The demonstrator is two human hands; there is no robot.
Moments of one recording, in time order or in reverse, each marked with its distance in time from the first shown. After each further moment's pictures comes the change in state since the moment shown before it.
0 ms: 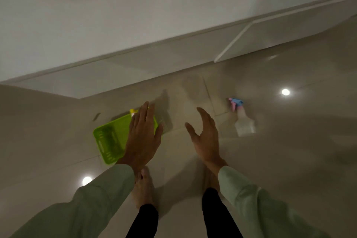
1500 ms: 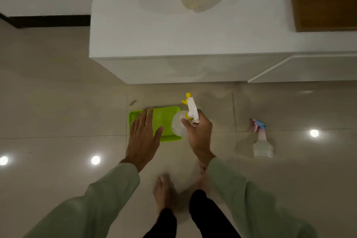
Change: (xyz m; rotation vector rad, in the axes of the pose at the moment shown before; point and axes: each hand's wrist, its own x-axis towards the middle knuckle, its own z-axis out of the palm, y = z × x) left_hand -0.076 -0.038 -0.046 -0.016 0.110 -0.313; right_hand -0.010 -0.111 0.034 0.305 -0.103 0.008
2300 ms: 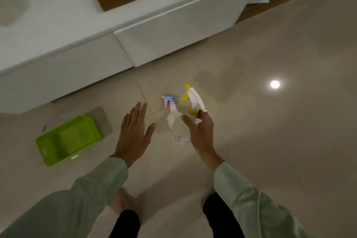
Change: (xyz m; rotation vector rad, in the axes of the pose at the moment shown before) left_hand -0.097 0.334 0.169 0.133 -0.143 0.423; right_hand -0.052 0.130 -0.412 0.250 0.309 0.237
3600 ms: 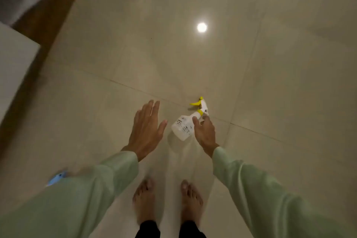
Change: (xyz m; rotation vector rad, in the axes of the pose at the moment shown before) left_hand 0.161 0.367 0.360 0.312 -0.476 0.615; right_hand 0.166 0.307 -0.350 0.153 0.486 0.669
